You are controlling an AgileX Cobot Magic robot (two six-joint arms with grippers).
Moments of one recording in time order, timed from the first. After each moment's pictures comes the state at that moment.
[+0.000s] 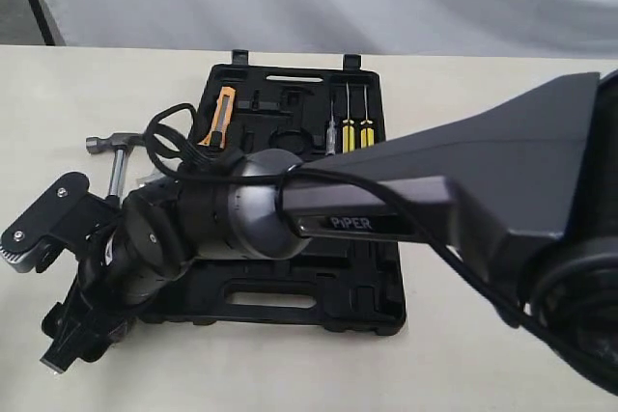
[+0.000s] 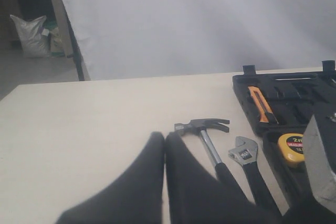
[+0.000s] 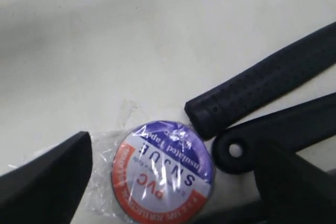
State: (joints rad) left arm -0.40 1.30 -0.96 0.82 0.66 -0.60; right arm 0.96 2.18 -1.47 0.29 0.34 -0.38
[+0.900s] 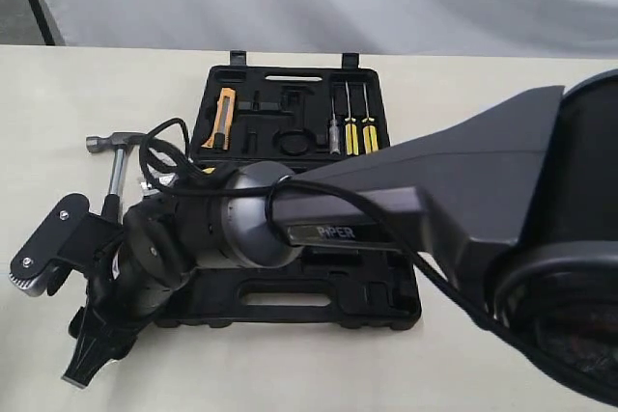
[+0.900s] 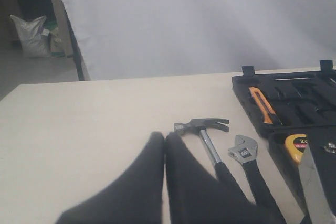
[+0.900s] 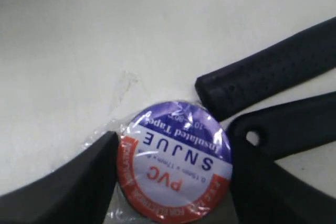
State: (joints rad) left arm -0.40 1.30 -0.96 0.82 0.66 -0.60; right arm 0.96 2.22 -1.48 0.24 0.37 -0.44
